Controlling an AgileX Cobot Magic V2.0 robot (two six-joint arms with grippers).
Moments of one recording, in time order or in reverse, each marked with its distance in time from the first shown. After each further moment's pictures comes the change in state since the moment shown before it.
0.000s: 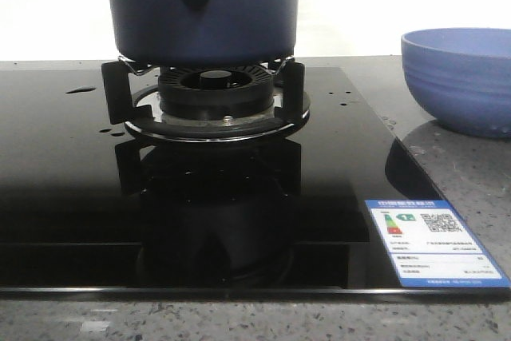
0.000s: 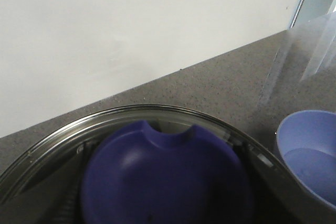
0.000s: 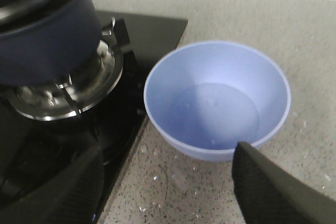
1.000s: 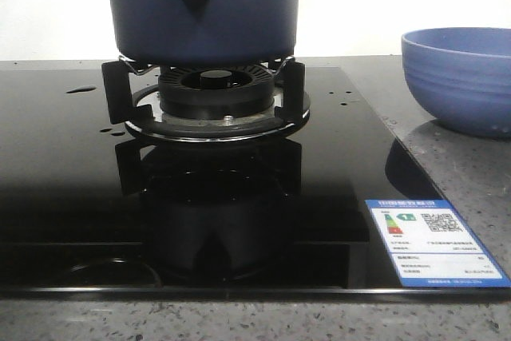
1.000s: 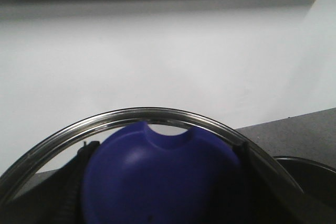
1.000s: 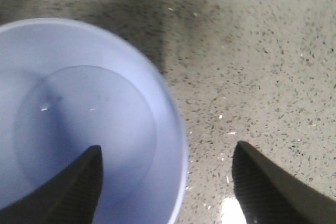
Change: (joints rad) left arm 0.401 -0.238 0.000 0.010 0.178 0.000; right arm -0.113 0.882 -0.598 -0.267 0.375 0.191
